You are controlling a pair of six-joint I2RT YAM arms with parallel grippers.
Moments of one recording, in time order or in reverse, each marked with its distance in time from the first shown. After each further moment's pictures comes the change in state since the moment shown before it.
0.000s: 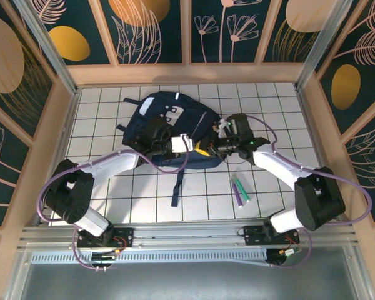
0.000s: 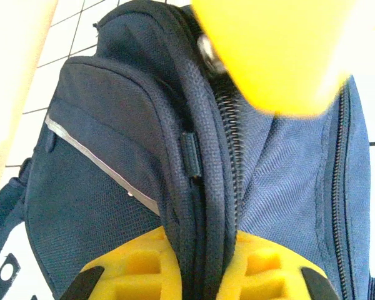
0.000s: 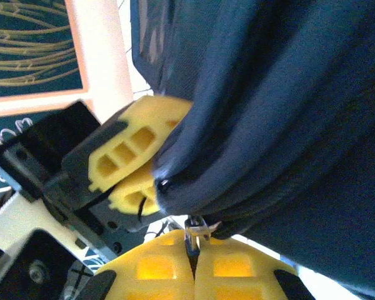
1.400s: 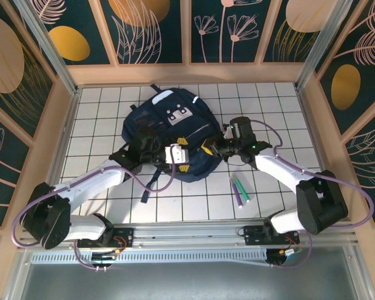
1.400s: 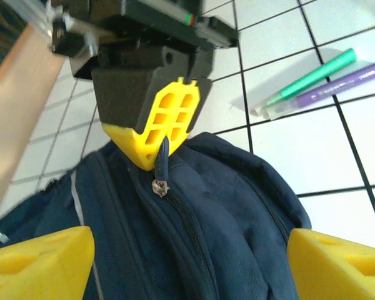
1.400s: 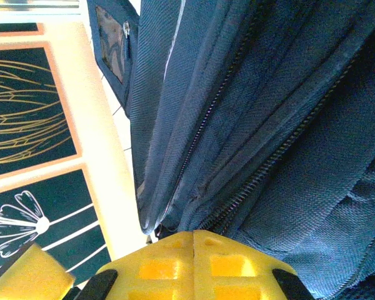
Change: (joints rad) left arm -0.040 -0.223 -0.140 0.032 0.164 -0.111; right arm 0.021 -0.031 -0.056 0.063 0.190 0.166
